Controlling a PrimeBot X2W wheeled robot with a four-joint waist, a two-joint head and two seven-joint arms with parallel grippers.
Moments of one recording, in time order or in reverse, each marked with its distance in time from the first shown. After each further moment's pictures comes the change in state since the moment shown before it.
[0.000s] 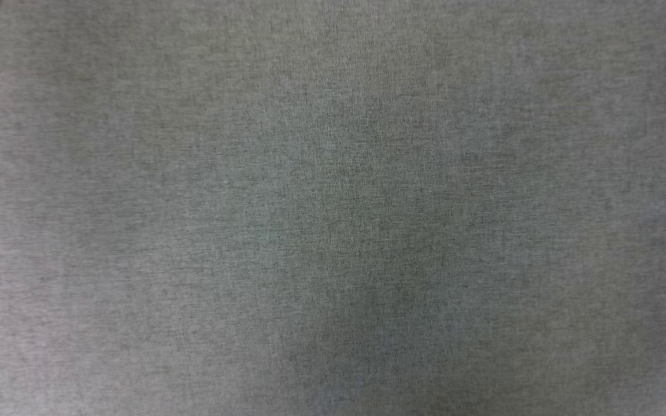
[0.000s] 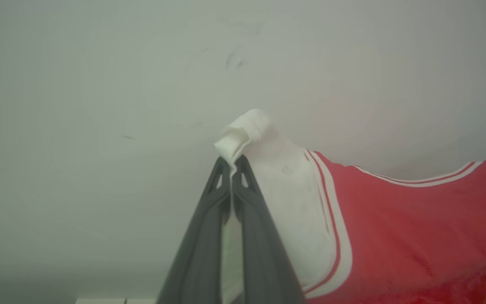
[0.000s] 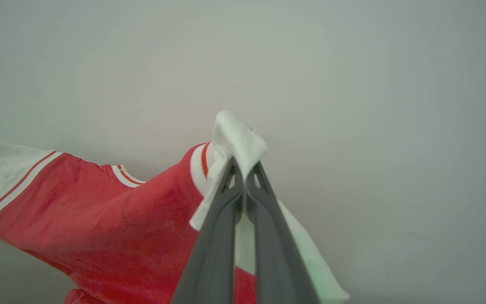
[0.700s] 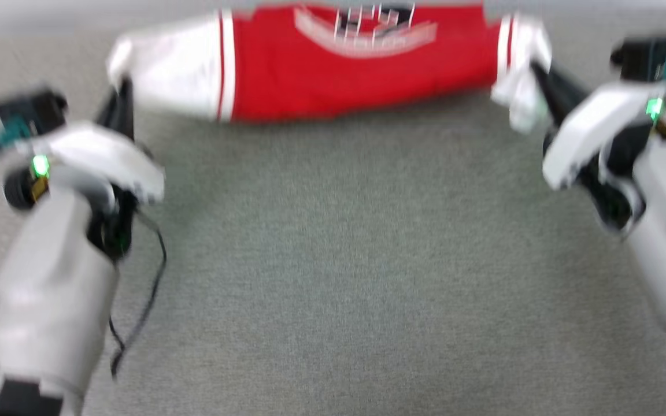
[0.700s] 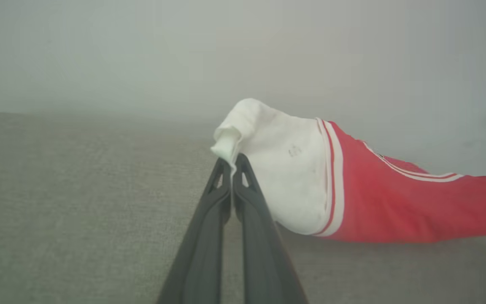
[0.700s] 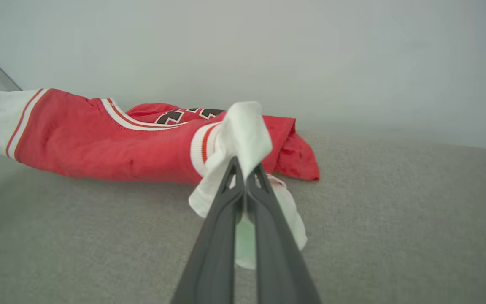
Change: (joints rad) left arm 0.757 -0.033 -0.026 0.011 -0.153 -0.067 -0.127; right arm 0.784 -0.073 0.266 -0.109 0.216 0.000 -0.067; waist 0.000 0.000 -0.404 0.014
